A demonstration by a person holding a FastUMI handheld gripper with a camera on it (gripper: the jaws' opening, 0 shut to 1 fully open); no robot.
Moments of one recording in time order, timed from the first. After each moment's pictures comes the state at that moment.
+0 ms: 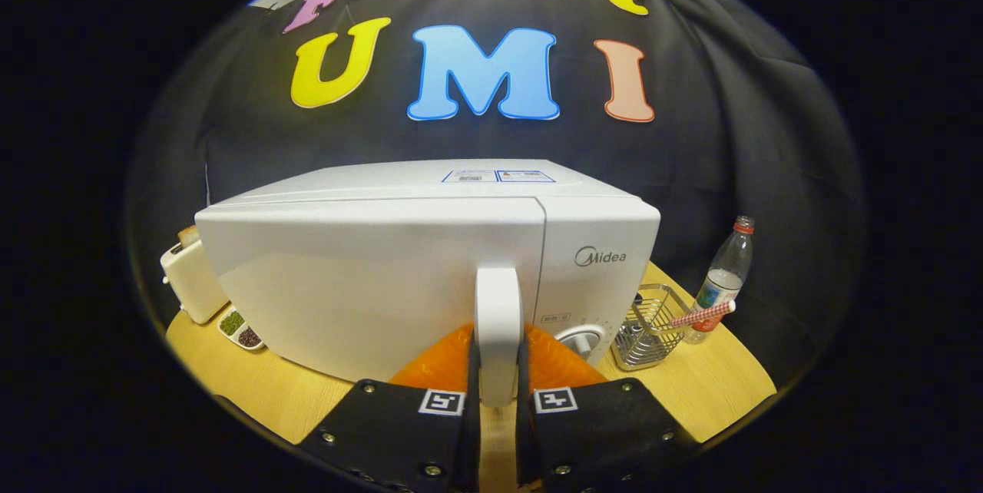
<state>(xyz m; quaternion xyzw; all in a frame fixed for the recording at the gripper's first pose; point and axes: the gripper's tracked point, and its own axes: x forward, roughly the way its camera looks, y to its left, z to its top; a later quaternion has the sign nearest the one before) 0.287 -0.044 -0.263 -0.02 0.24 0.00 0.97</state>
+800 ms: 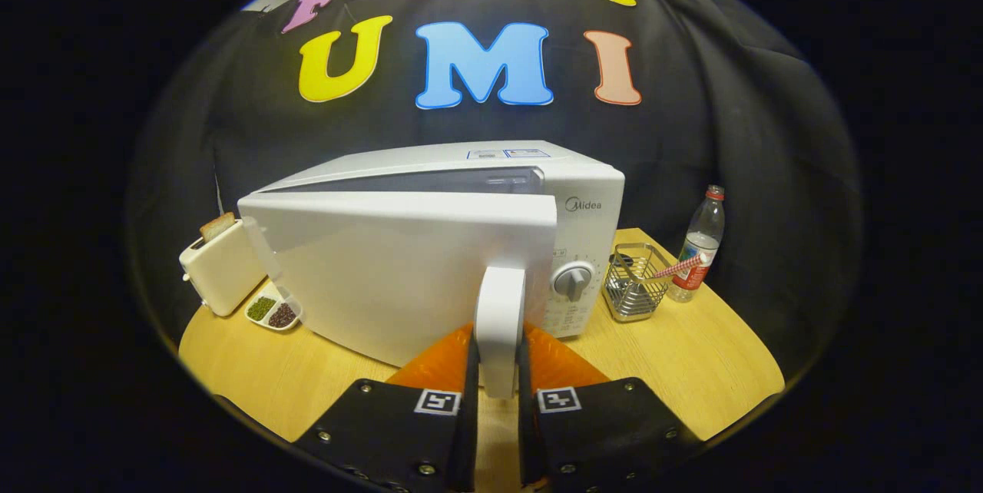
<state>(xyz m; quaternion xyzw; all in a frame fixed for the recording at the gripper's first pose) 0.203 -0.022 -0.251 0.01 0.28 0.00 0.96</state>
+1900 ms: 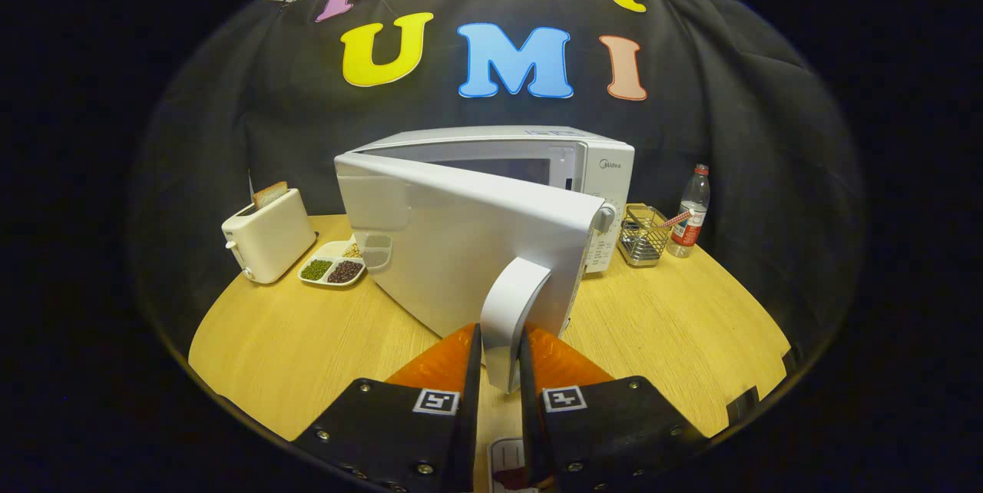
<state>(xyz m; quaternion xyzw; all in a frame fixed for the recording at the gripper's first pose) 0.081 0.059 -0.240 0.00 0.30 0.01 0.95</state>
